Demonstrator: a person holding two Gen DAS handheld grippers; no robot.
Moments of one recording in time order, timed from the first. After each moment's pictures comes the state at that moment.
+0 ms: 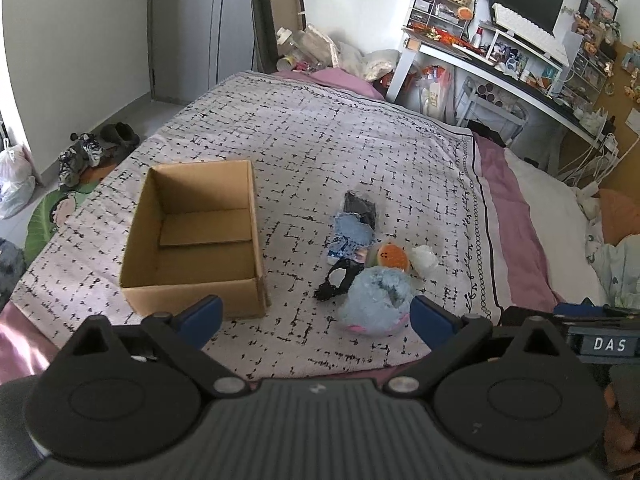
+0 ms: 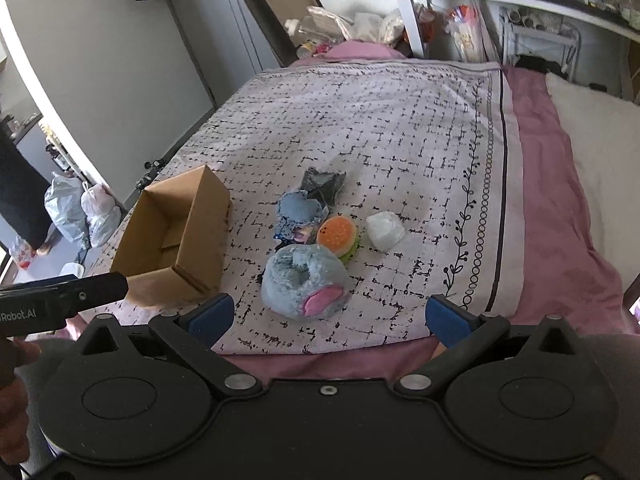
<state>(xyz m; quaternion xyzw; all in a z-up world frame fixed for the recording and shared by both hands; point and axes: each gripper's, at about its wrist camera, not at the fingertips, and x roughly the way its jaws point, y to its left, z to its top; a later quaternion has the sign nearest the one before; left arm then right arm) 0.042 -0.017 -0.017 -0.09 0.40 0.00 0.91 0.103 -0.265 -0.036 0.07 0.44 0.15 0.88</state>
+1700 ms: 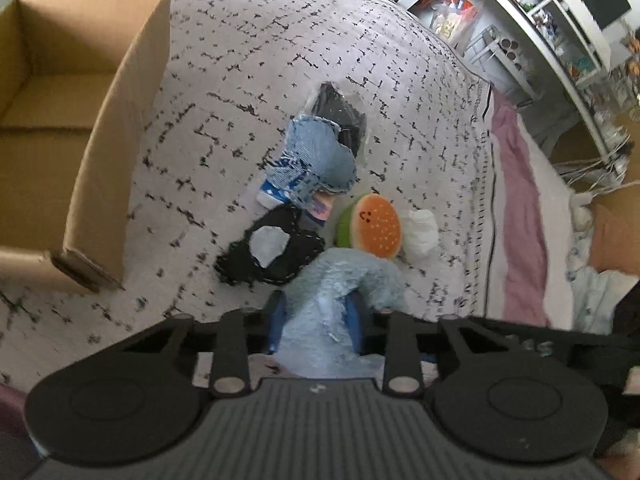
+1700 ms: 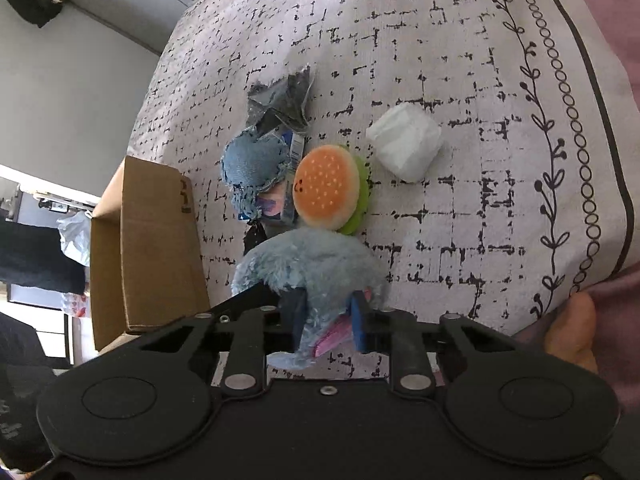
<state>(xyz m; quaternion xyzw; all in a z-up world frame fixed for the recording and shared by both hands) 0.176 -0.036 -0.159 -0.24 0.53 -0.06 0.81 0.224 -0.250 -0.164 0.24 0.59 0.14 0.76</state>
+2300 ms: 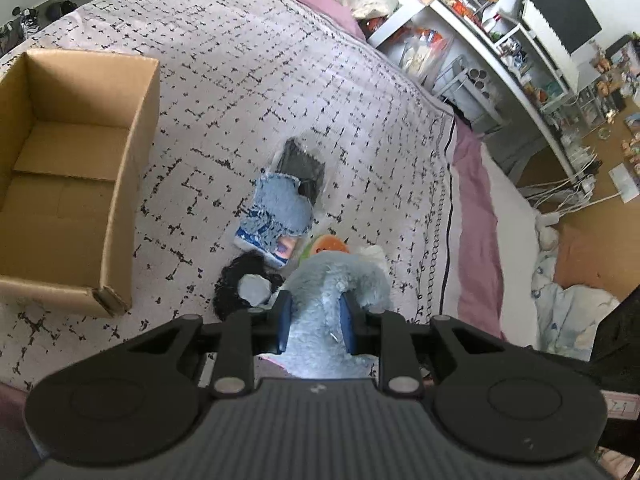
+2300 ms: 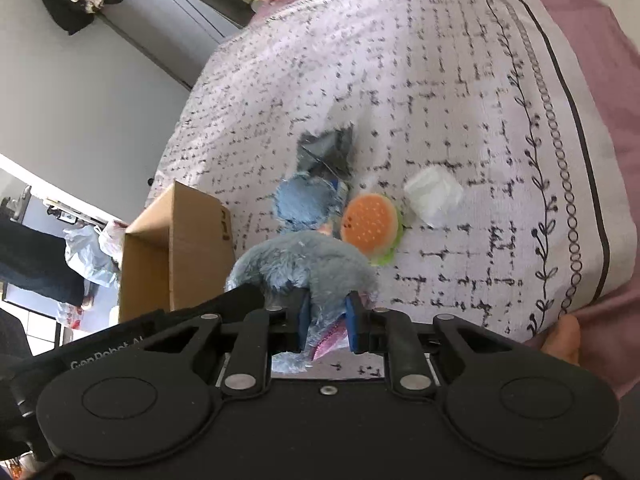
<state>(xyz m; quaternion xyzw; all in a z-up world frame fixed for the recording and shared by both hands) 0.164 -0.024 -0.100 -0.25 0.48 -0.08 0.83 0.205 -0.240 -0.105 0.22 0.53 0.14 0.81</state>
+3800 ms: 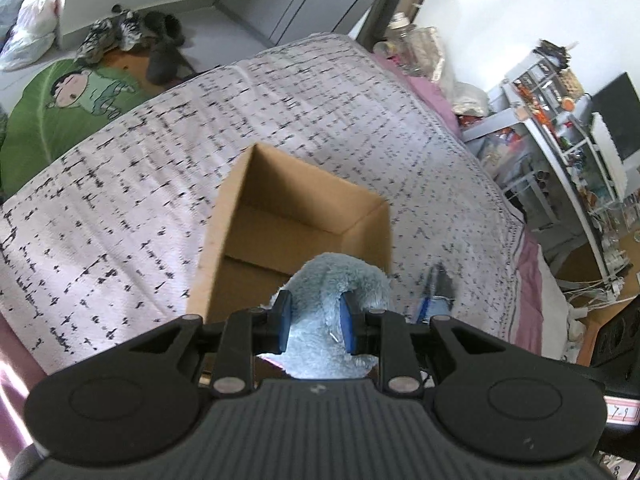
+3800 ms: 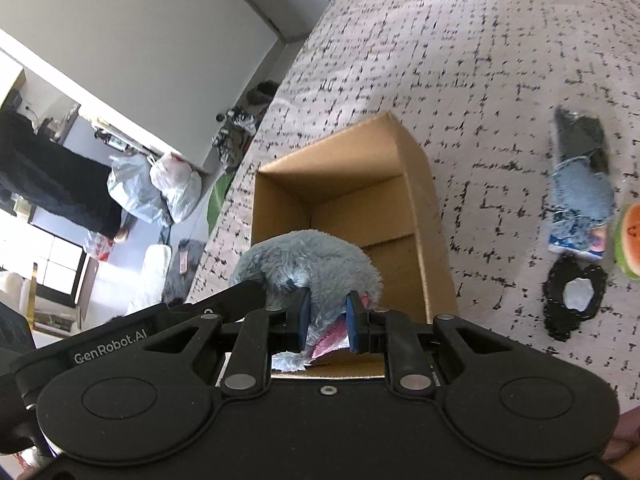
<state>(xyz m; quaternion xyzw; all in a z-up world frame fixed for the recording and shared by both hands) 0.143 0.180 -0.080 -0.31 0.45 0.02 0.84 0.225 -0.027 -0.085 0.16 0.55 0.25 0.78</state>
